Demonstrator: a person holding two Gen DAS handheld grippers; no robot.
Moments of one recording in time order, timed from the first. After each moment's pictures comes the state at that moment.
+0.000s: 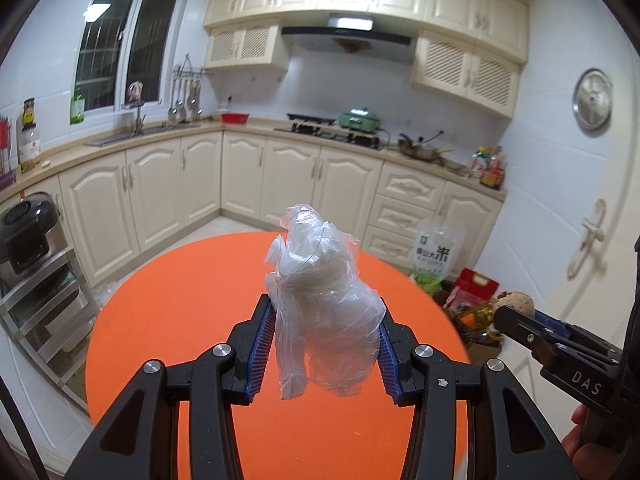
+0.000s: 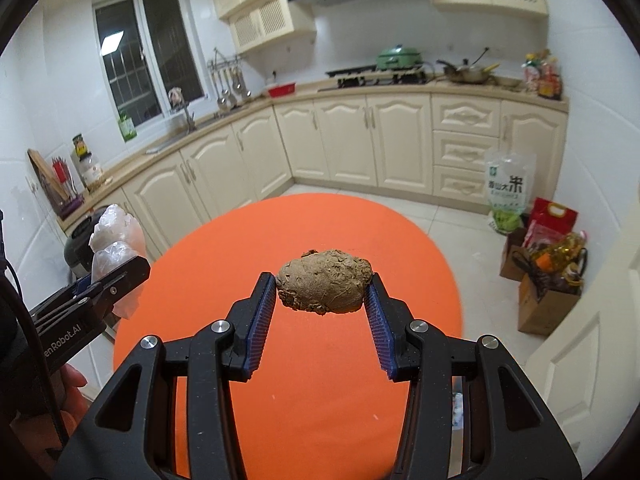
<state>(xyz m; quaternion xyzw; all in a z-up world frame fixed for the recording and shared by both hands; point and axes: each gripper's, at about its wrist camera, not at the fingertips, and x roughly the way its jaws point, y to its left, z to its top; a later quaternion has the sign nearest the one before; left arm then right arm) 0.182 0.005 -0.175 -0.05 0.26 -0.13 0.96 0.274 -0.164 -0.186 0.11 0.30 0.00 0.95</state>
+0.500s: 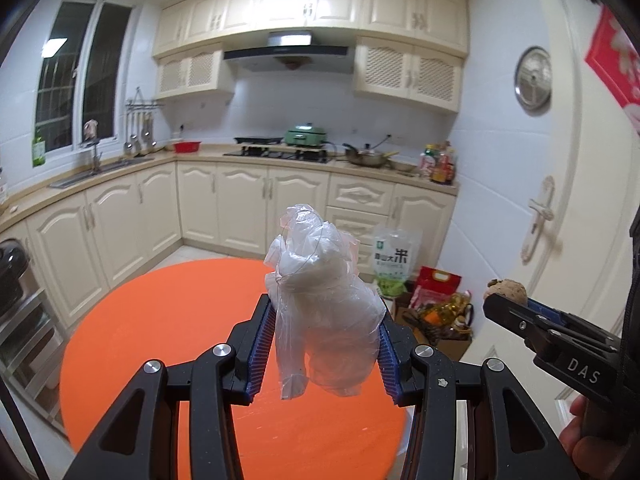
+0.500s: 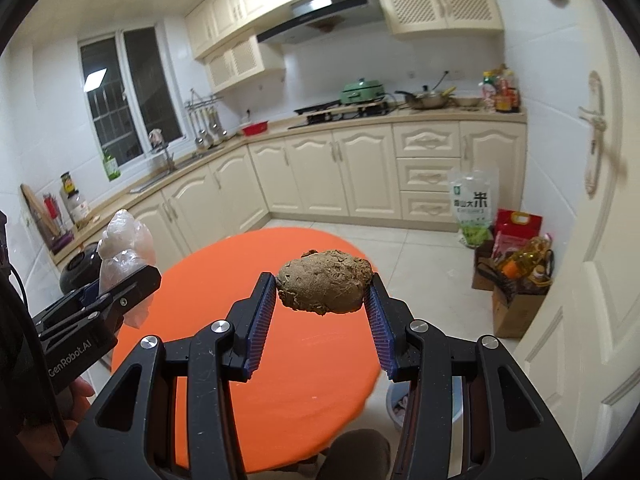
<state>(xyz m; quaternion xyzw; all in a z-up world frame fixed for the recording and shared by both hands) 0.105 -0.019 -0.169 -0.01 0.22 -0.20 0.95 0.206 -0.230 -0.155 0.13 0.25 -0.05 0.96</state>
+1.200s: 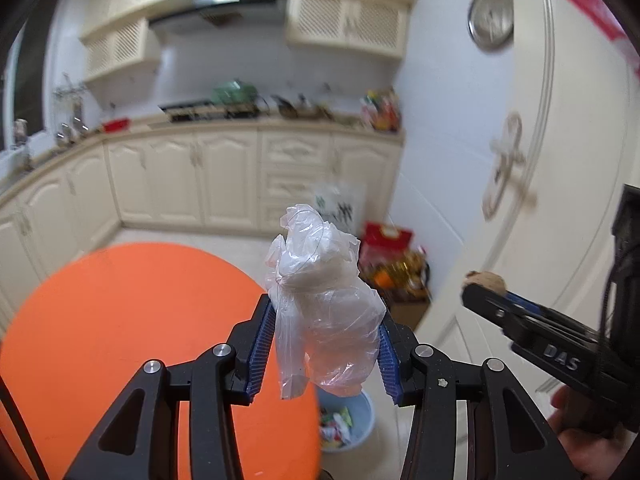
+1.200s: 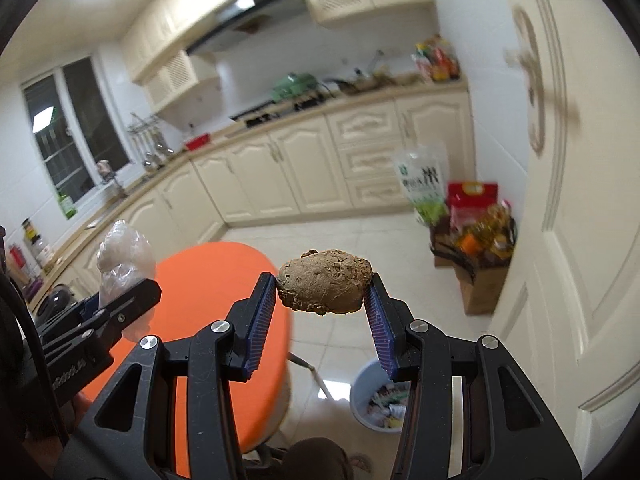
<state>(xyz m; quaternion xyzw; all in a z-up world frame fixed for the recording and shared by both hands) 0.220 -0.119 -0.182 0.04 0.30 -0.30 0.91 0.224 -0.383 -0.211 0.21 0.29 -0.12 0.93</state>
